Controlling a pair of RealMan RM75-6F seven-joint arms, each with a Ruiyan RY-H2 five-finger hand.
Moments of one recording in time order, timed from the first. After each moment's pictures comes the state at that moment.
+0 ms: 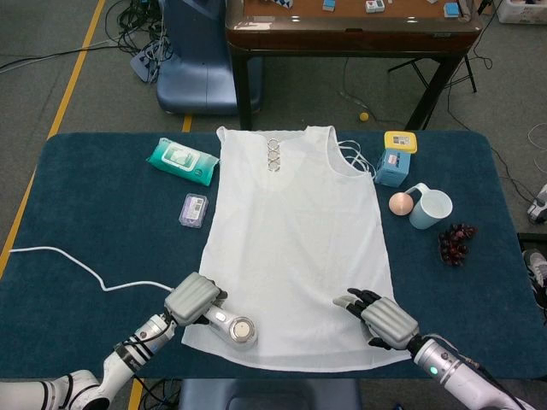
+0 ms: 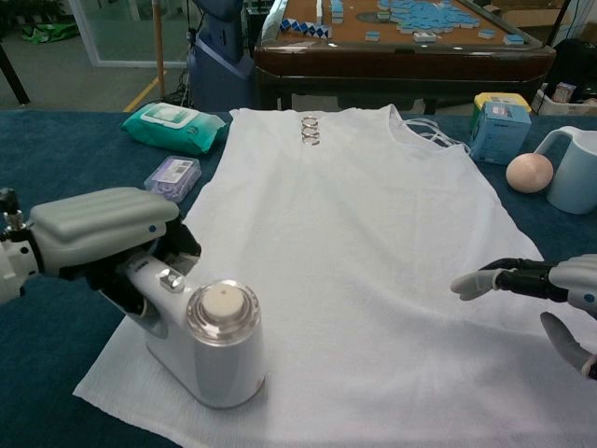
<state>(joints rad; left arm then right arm) -0.66 -1.47 0.04 -1.62 1.46 1.09 0.23 0.46 -1.24 -0.20 -1.61 -1.72 1.09 0.10</state>
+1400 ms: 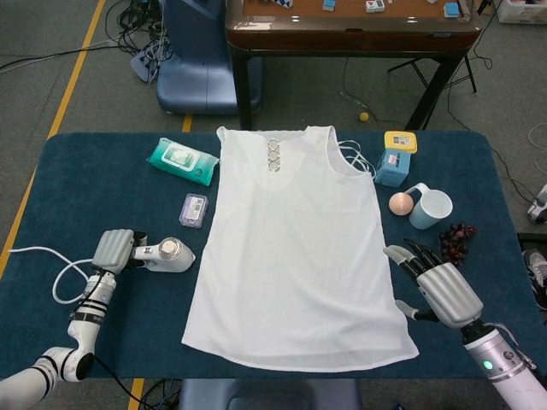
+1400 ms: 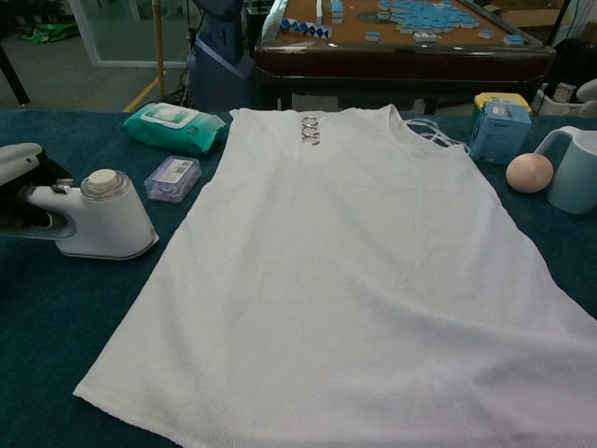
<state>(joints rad) -0.55 -1.63 -0.14 -0.98 1.27 1.06 -0.16 0.32 -0.99 -0.06 -1.77 -1.69 1.34 0.02</state>
